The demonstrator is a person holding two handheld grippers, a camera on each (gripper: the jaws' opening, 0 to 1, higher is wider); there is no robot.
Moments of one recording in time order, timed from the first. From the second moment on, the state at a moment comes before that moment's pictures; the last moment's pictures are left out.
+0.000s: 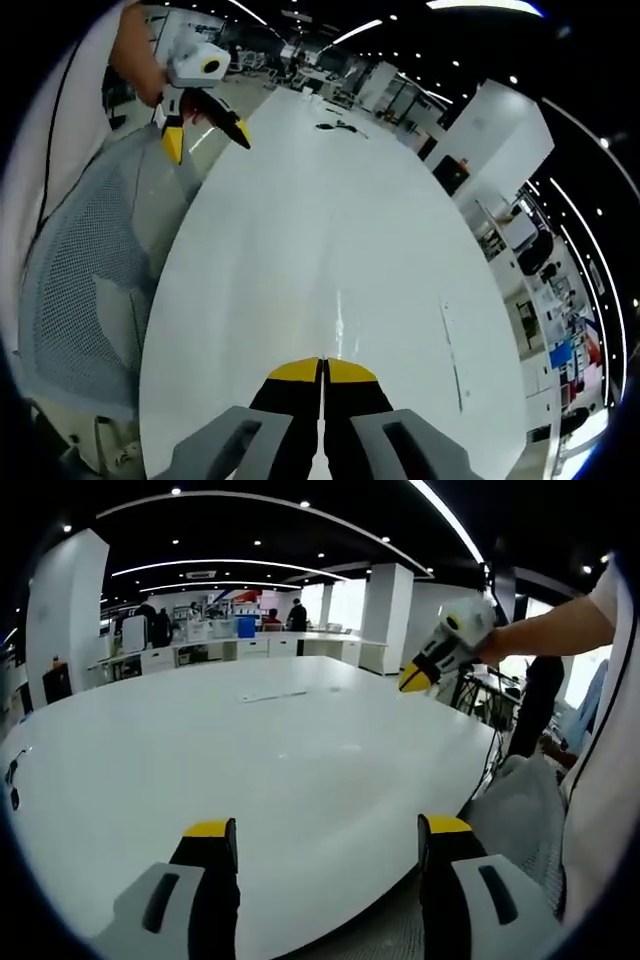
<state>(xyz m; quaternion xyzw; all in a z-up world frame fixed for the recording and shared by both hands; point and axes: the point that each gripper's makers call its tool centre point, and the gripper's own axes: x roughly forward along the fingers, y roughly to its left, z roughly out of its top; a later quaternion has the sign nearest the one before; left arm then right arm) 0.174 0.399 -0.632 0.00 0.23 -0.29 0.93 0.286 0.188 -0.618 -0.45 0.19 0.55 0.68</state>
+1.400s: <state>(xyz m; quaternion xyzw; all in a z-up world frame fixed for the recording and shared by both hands) 0.202 0.341 -0.504 0.12 0.16 -0.41 0.89 0.241 0.199 -0.534 -0.45 0.15 0.58 0.66</state>
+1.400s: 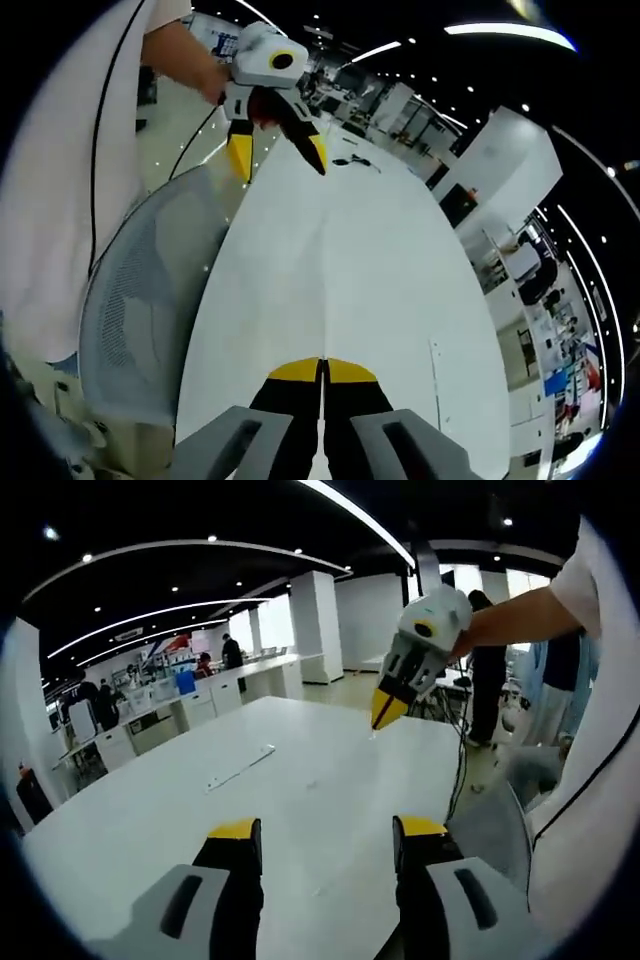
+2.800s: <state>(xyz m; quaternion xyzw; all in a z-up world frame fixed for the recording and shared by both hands) 0.222 0.320 -0.511 0.38 0.24 -0.51 0.73 0.234 0.208 -0.526 -0.46 0.15 0.59 0.64</state>
